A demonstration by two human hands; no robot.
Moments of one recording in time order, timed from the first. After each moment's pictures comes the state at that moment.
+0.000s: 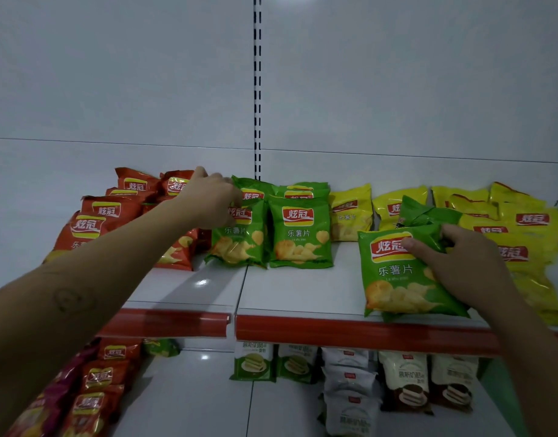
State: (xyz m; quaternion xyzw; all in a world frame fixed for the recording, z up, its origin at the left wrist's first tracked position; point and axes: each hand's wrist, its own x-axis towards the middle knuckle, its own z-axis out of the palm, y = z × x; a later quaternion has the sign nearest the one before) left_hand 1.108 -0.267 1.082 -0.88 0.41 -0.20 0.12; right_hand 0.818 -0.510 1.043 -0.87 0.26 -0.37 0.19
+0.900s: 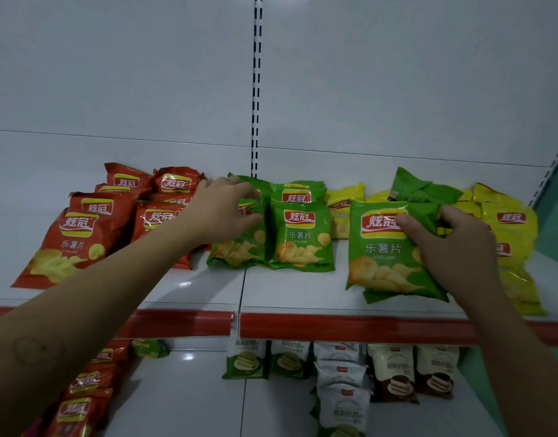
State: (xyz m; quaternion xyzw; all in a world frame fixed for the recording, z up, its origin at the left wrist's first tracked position) left_hand 1.069 -0.256 1.067 -0.87 0.45 -0.18 -0.14; right_hand 0.826 -0.475 1.052 -0.81 0.23 -0.49 0.22
